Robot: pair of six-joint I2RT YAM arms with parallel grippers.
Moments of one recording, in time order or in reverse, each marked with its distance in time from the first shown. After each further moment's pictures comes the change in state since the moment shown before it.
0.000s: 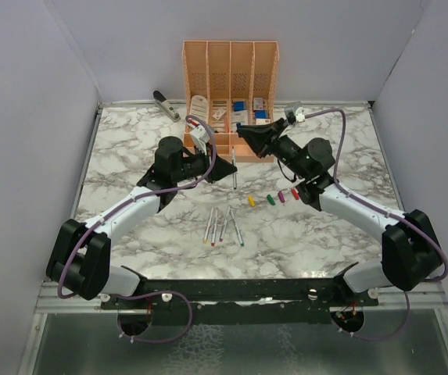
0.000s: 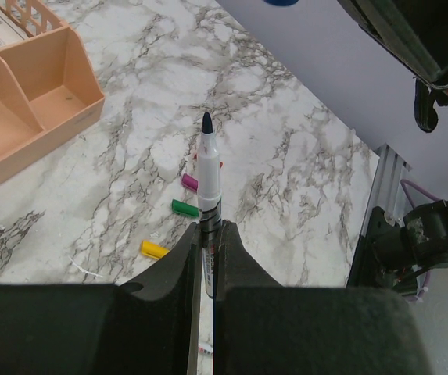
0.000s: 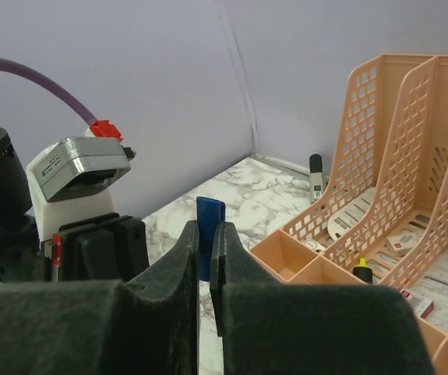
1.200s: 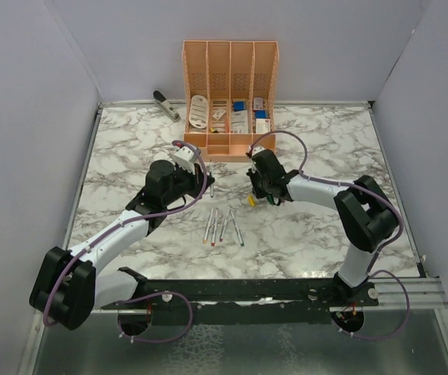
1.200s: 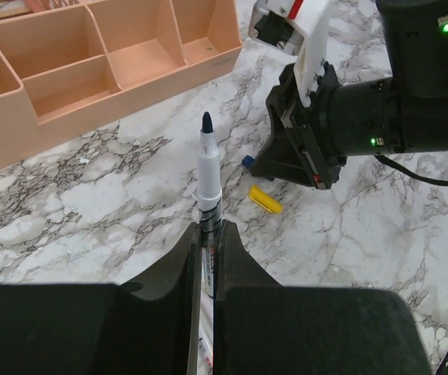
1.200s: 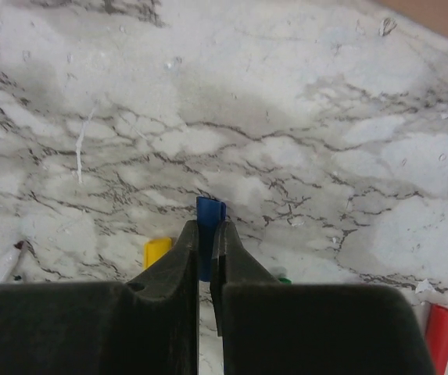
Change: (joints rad) left arm 0.000 -0.211 -0.241 -0.069 -0.350 0.162; right arm 0.072 0.370 0.118 -0.938 0.411 -0.131
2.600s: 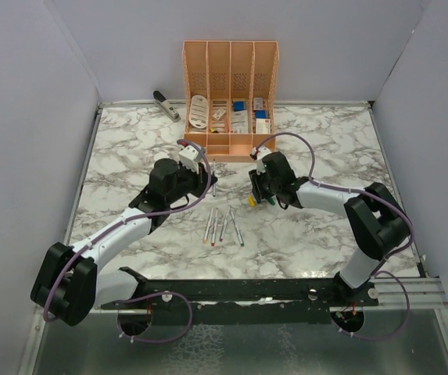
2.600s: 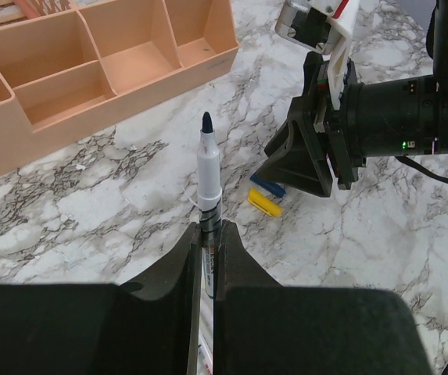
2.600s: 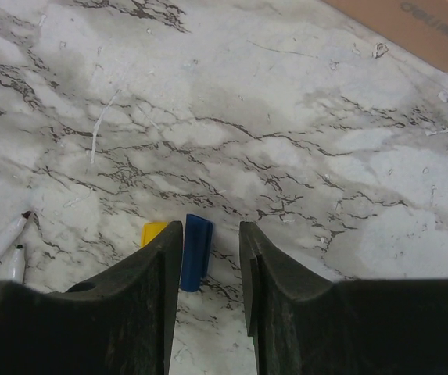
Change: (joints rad) left arm -0.031 0.031 0.029 -0.009 -0.016 0.018; right arm -0.033 -0.095 -0.111 0.143 -0.085 -0.105
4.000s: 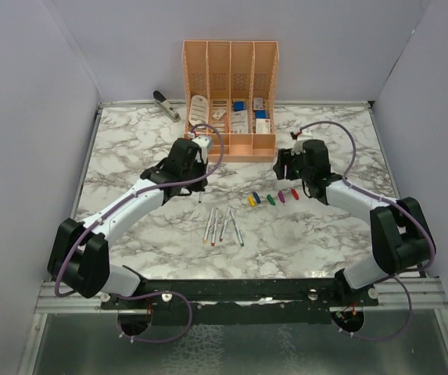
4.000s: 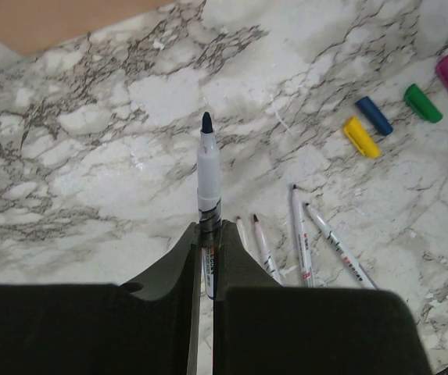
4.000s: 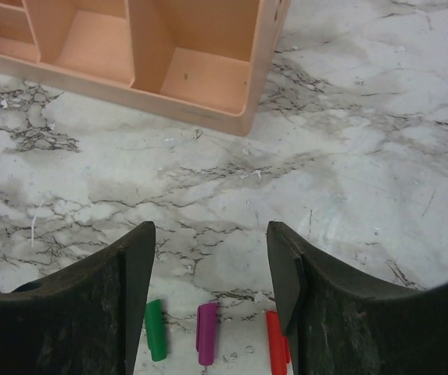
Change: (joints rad) left arm -0.029 0.214 0.381 -0.691 -0.262 0.023; right arm -0.283 -0.181 -0.101 0.168 -0.076 0.055
